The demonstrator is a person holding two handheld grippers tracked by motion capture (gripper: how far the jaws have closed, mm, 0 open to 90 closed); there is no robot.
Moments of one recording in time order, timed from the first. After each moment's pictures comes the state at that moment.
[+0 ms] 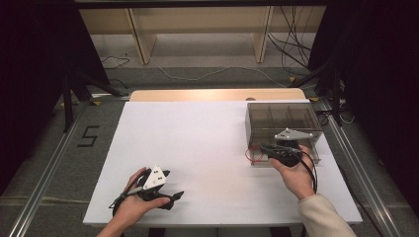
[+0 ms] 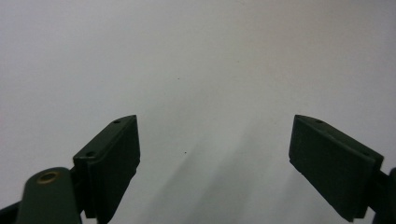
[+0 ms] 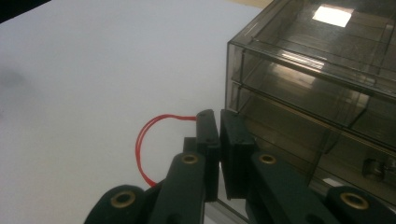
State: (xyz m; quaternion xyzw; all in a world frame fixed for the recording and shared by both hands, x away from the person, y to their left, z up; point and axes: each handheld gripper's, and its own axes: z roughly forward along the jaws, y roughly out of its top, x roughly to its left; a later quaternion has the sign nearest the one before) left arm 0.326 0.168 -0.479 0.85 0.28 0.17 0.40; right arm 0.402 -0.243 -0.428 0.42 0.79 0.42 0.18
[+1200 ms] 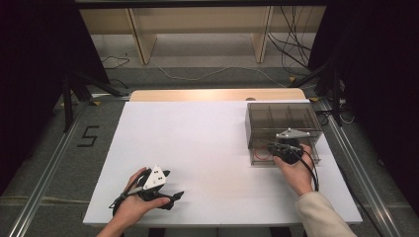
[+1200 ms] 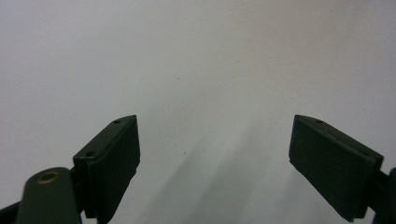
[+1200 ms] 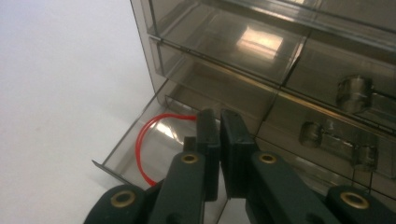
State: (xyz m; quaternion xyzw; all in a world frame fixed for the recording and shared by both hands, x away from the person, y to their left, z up) left arm 0.326 0.168 -0.479 0.85 0.28 0.17 0.40; right arm 0.423 -0.258 -0.454 0.46 0.79 0.34 0.22
